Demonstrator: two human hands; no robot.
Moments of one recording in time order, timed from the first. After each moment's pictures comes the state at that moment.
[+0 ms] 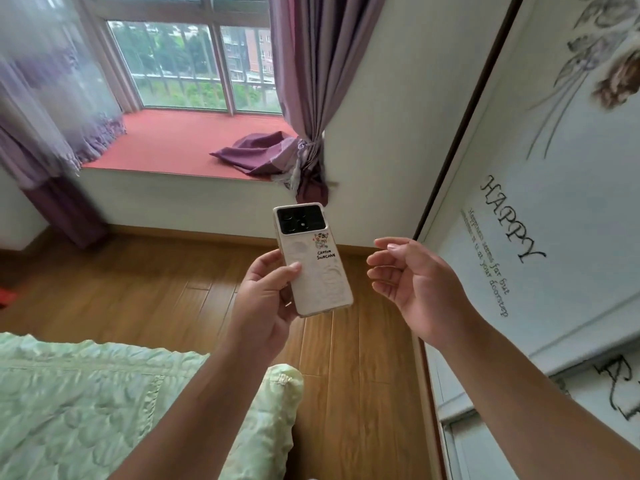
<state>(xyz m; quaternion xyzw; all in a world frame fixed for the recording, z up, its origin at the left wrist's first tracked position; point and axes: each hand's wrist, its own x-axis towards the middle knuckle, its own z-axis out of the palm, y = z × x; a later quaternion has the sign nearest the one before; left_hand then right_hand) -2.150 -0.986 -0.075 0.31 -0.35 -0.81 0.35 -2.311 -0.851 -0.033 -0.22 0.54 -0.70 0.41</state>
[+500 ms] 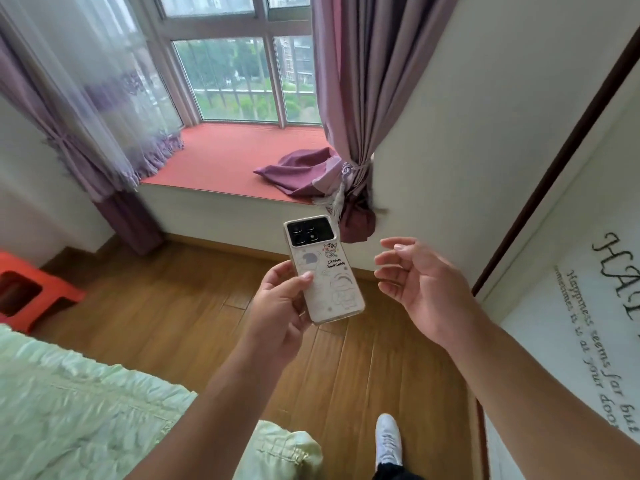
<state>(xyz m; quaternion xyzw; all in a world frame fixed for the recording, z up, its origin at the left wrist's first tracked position) -2.286 -1.135 -0.086 0.38 -0.31 -0.78 0.39 -2.471 -1.045 -0.059 -0.23 0.48 -0.68 0.50</state>
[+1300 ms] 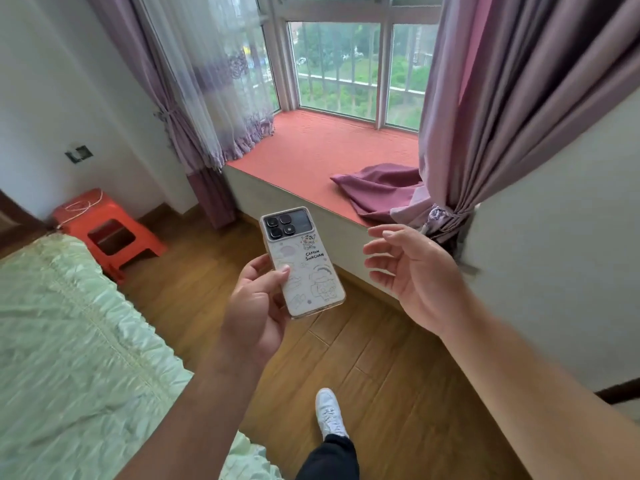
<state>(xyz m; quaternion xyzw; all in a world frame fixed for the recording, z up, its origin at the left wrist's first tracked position) -2.329 -1.332 -0.069 0.42 -0.24 -0.67 0.56 -2.545 -1.322 -0.036 -0.32 0.42 -0.56 0.64</state>
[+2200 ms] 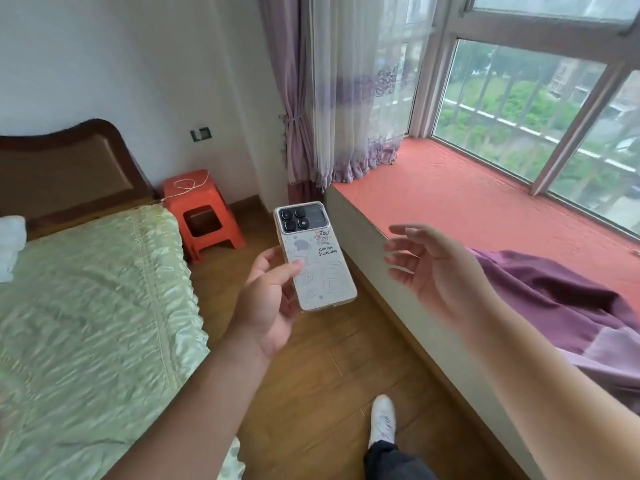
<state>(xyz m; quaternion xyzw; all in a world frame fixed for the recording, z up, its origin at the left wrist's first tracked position) -2.136 -1.630 -0.064 0.47 -0.17 -0.55 0.67 -2.345 -1.704 -0.032 -0.41 0.38 -0.44 0.70</state>
